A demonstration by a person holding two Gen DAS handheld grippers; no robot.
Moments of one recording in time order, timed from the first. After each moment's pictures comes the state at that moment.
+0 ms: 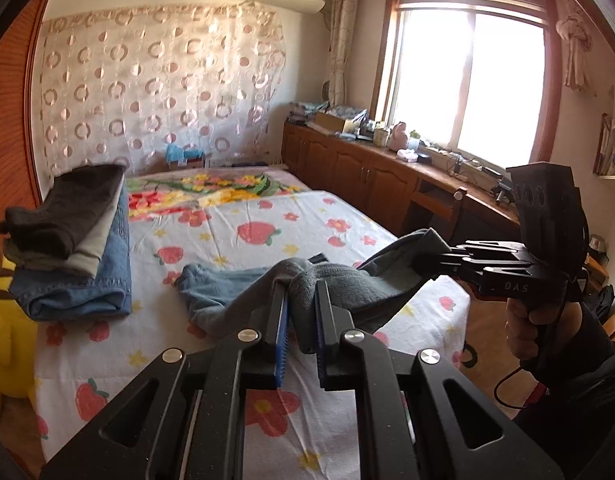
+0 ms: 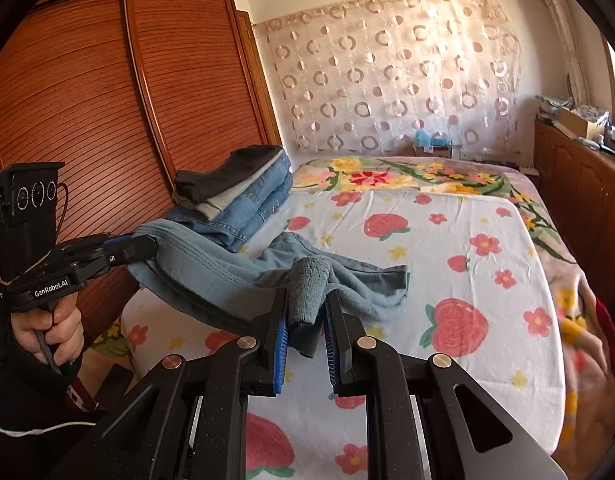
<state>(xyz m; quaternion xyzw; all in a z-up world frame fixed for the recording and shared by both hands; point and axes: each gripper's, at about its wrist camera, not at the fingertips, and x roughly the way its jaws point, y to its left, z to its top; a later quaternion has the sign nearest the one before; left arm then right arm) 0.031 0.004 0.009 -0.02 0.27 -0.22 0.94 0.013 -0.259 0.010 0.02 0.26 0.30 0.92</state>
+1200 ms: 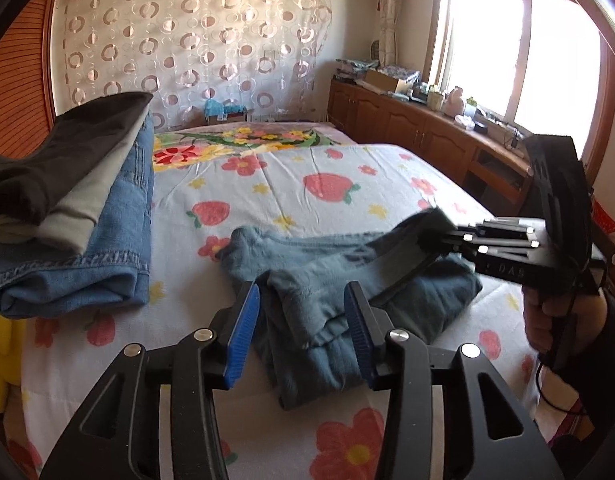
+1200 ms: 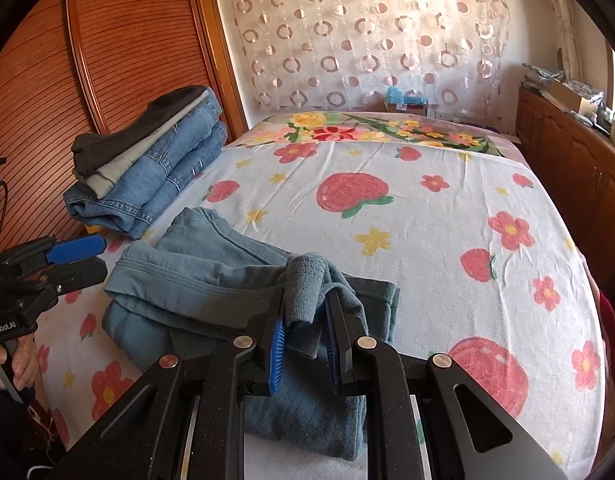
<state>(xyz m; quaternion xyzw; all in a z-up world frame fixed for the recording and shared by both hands) 0.112 0.017 -0.056 0.00 0.34 -0.14 0.93 0.142 -0.192 -0.031 -0.02 0.33 0.24 0.91</state>
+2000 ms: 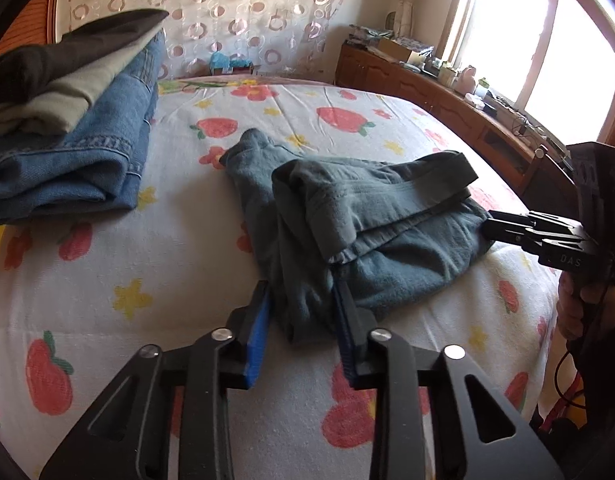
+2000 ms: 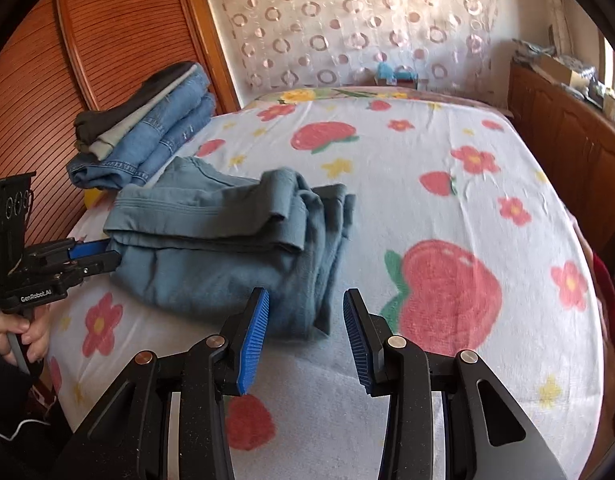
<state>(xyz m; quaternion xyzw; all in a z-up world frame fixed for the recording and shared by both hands) 0.104 0.029 -0.103 -0.04 0.41 -0.14 0.90 0.103 -0.246 -0.056 0.00 0.37 0.24 0.90</state>
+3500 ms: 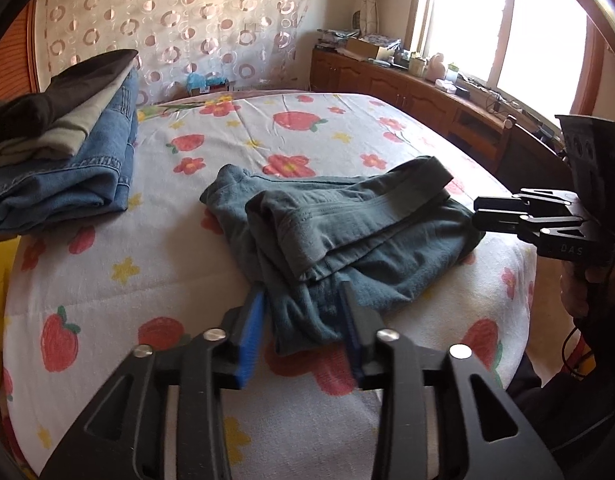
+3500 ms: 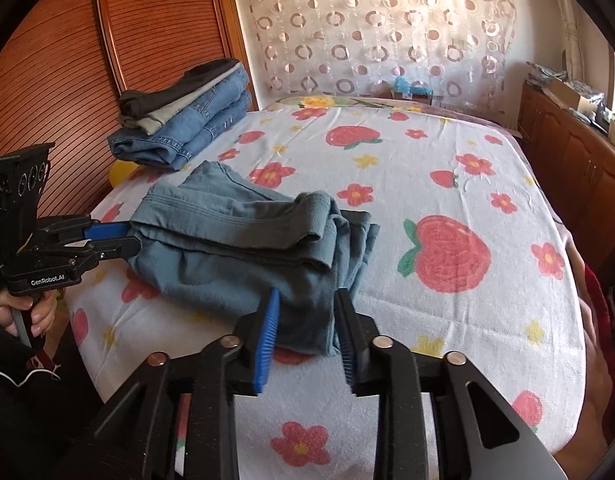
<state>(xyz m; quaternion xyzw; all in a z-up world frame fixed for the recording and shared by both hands) 0.047 0.004 -0.085 0.02 0.38 -0.17 0.91 0.039 -0.247 -0.040 -0.04 0.35 0.26 0.90</state>
